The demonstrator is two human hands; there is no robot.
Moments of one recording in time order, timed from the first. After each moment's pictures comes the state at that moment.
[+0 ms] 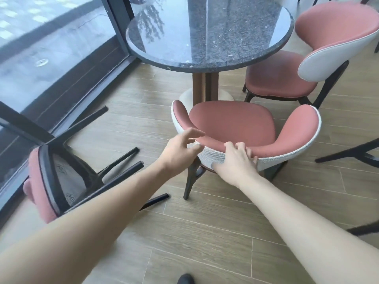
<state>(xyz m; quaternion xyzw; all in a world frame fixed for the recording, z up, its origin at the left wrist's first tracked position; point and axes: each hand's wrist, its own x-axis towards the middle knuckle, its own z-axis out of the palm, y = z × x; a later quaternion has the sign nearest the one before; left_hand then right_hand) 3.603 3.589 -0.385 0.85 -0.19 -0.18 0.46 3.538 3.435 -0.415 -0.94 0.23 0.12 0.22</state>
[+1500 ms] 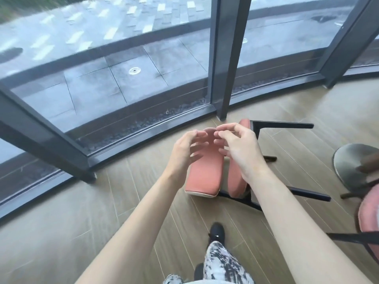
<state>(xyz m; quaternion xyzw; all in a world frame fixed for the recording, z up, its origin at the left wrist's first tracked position) 3.418 4.260 -0.216 0.60 0.27 0.09 0.75 3.495 4.137 -0.195 -0.72 -0.06 0.20 0.66</state>
